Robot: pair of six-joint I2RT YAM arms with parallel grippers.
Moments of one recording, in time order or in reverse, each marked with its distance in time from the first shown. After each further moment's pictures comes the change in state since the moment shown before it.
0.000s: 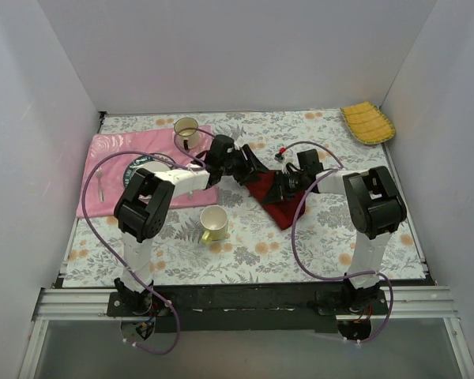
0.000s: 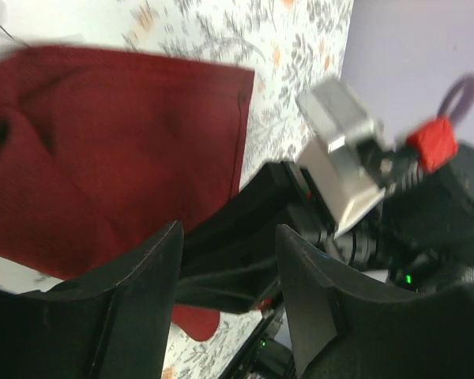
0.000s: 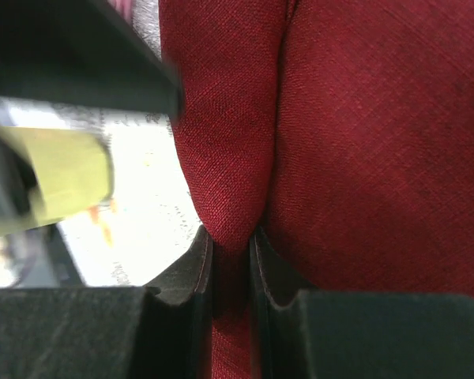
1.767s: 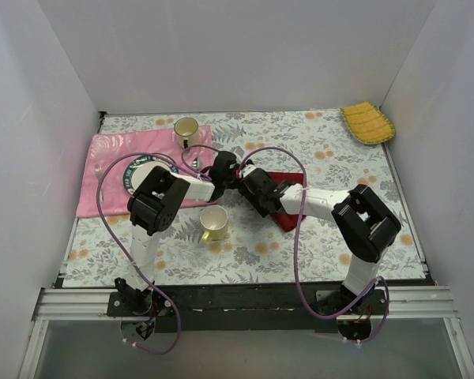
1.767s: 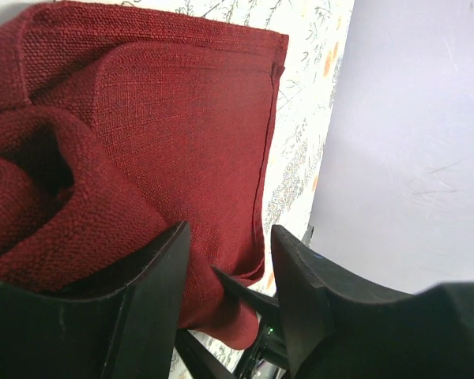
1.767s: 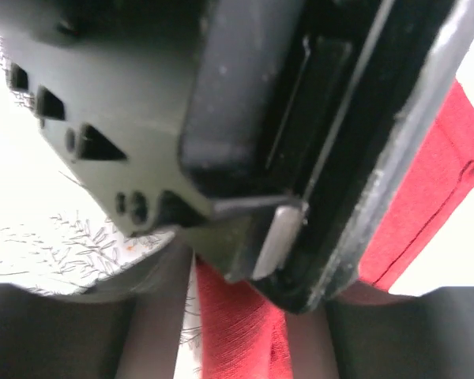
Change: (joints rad) left arm -0.031 0.142 -0.119 0.293 0.092 -0.077; right arm 0.467 -0.125 0.055 -0.260 1.126 -0.213
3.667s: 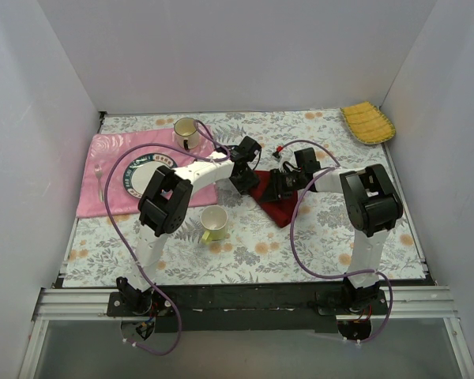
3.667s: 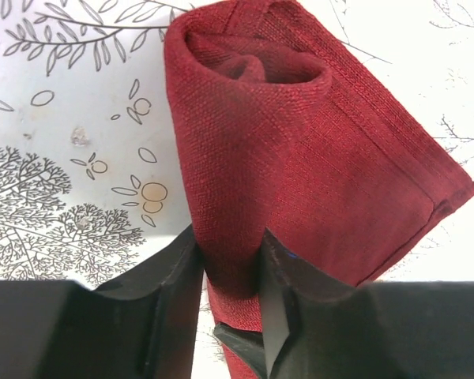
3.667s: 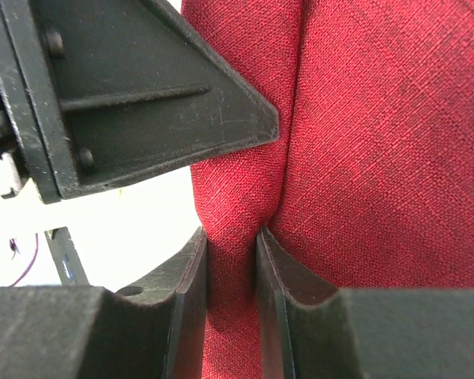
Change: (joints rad) left arm -0.093 0.054 0.530 -1.114 -0.609 -0.093; right arm -0.474 0.174 -0.037 0.322 -1.210 0.248
